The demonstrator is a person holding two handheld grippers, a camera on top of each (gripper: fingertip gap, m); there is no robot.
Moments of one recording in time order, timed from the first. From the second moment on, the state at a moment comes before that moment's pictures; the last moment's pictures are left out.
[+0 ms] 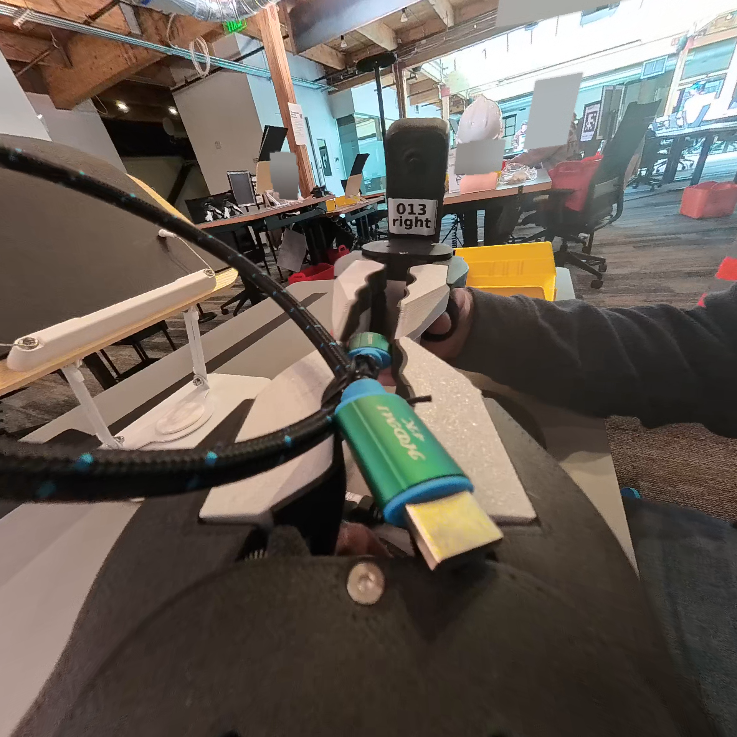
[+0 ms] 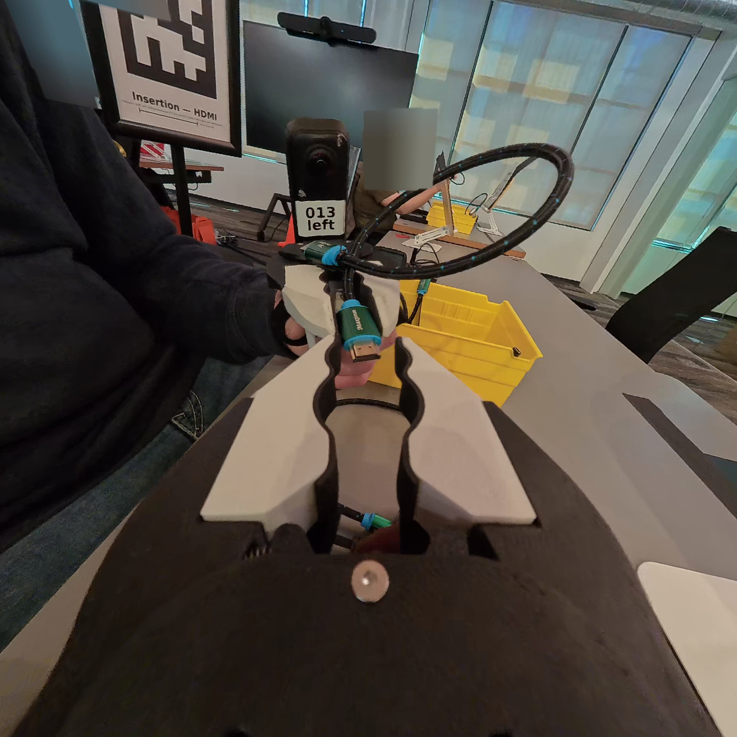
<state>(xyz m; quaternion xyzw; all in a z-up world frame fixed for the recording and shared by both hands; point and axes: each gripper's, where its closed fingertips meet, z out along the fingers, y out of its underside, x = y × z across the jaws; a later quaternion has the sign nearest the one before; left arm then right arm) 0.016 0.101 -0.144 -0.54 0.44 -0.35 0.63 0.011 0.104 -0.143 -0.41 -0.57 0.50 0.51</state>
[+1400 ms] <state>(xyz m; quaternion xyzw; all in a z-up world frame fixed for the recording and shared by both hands) -0.008 0.128 -0.157 -0.59 0.39 -0.32 0.63 0.025 0.199 -0.318 -0.70 -0.61 0.18 0.33</state>
